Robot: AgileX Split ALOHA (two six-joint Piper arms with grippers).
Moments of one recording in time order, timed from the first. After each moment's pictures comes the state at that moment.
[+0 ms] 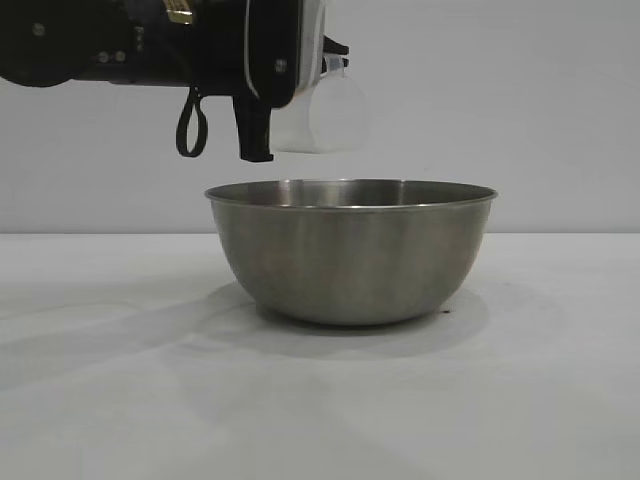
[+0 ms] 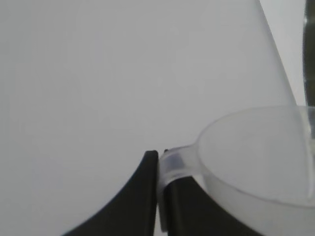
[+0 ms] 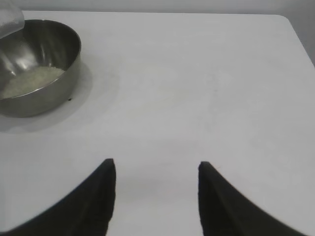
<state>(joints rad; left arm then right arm) -0.47 2.05 -1.00 0.37 -1.13 1.38 0.00 -0.02 -0.49 0.10 1.14 -0.07</state>
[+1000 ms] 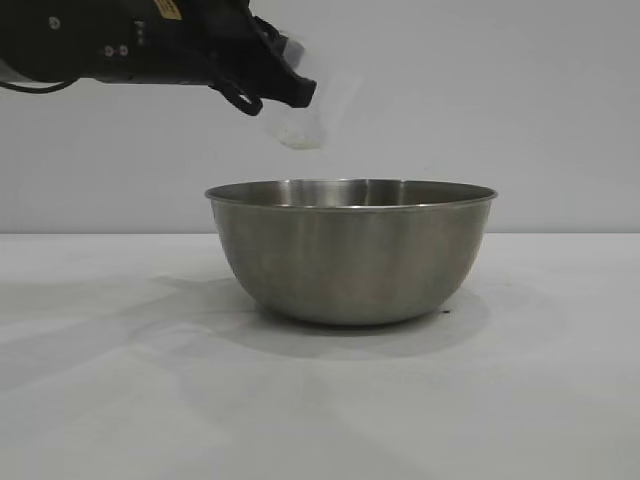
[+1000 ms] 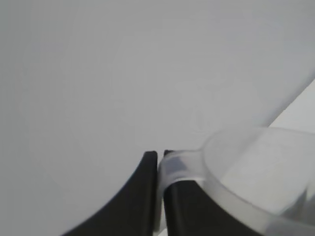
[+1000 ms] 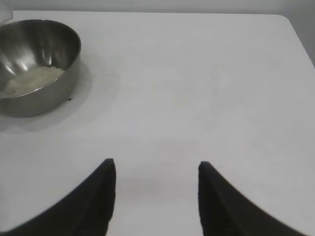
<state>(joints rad) -0.47 2.05 -1.00 0.12 -1.13 0.34 0.00 -0.02 -0.49 0.10 1.14 -0.07</state>
